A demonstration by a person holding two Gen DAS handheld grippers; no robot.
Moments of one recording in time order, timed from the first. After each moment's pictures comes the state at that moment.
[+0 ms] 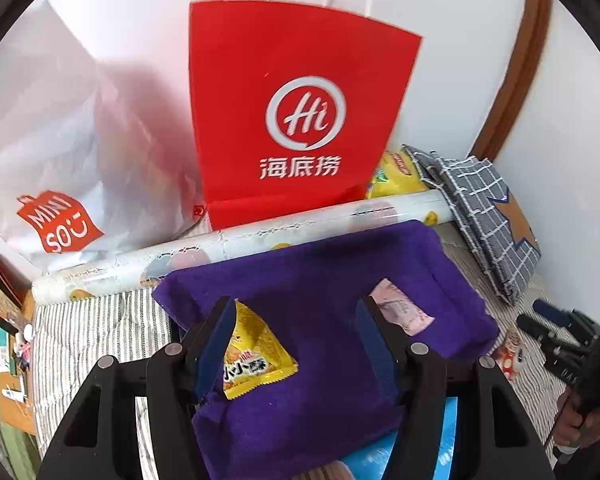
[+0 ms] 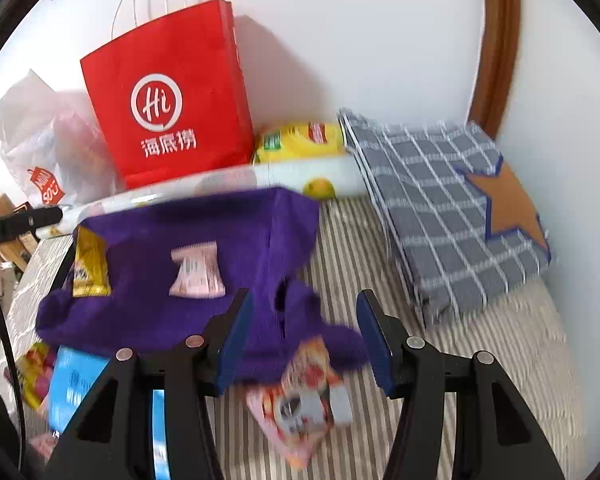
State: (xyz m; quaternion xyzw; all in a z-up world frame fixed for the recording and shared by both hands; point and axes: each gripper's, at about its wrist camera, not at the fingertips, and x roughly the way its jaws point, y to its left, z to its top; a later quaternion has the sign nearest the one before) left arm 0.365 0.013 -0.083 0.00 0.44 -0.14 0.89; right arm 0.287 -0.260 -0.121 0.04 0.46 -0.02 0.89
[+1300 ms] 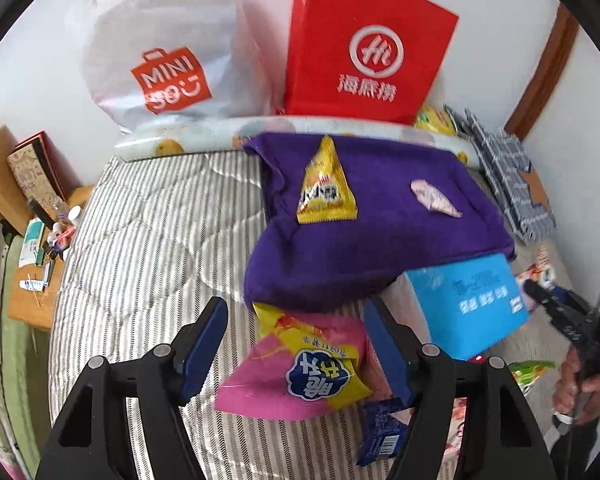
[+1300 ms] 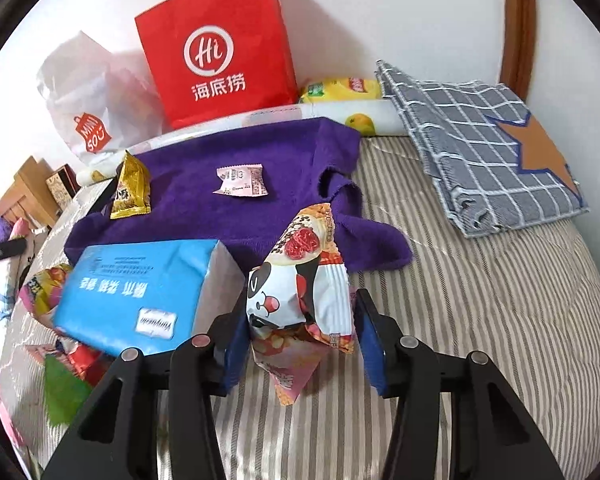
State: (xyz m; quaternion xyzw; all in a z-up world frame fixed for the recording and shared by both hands) left arm 0.239 0.084 -0.116 -0.03 0.50 -0.06 0.87; right arm 0.220 -0.248 -0.152 0.05 0.46 0.05 0.88
